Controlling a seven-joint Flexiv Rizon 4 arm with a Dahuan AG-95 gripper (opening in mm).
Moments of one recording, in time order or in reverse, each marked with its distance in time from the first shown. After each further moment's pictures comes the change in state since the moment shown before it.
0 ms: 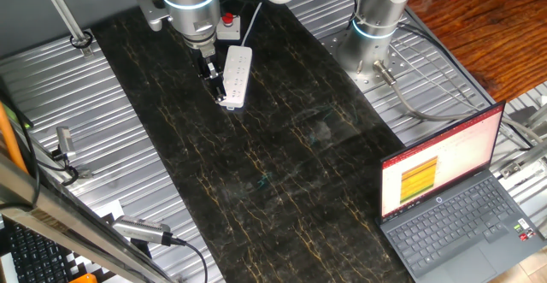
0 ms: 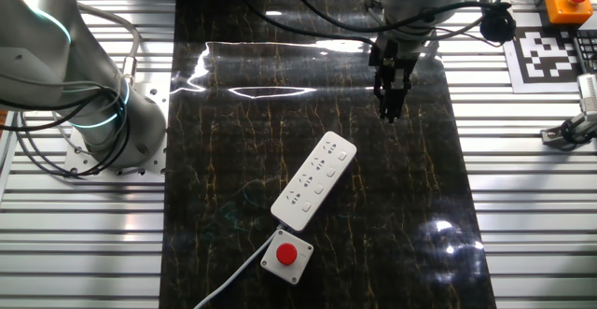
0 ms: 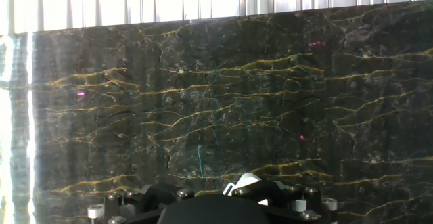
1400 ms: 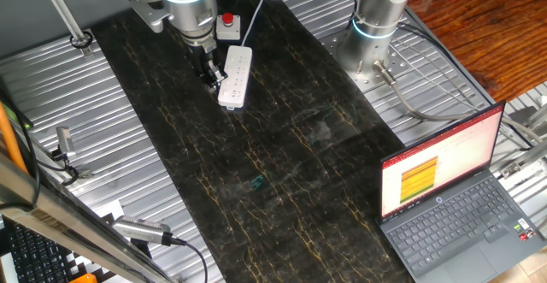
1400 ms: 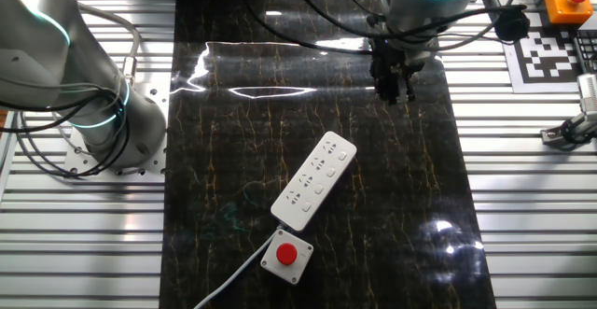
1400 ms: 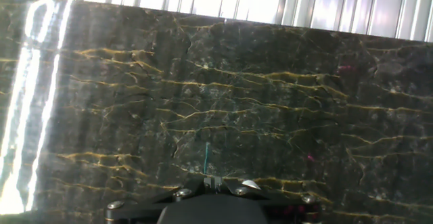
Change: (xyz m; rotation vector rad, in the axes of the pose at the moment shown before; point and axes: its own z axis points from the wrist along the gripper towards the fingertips) arm 0.000 0.000 0.001 -0.048 0.002 -0.227
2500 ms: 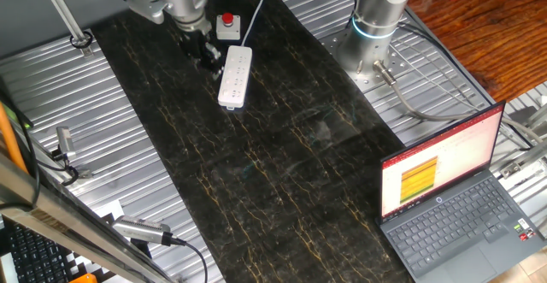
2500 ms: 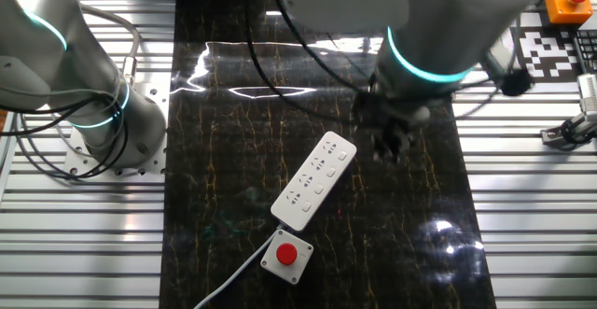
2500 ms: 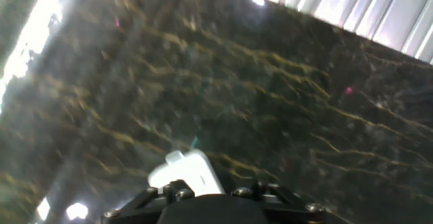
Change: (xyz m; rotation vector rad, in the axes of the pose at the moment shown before) arm 0.045 -0.087 0.030 -0.006 0.076 -0.323
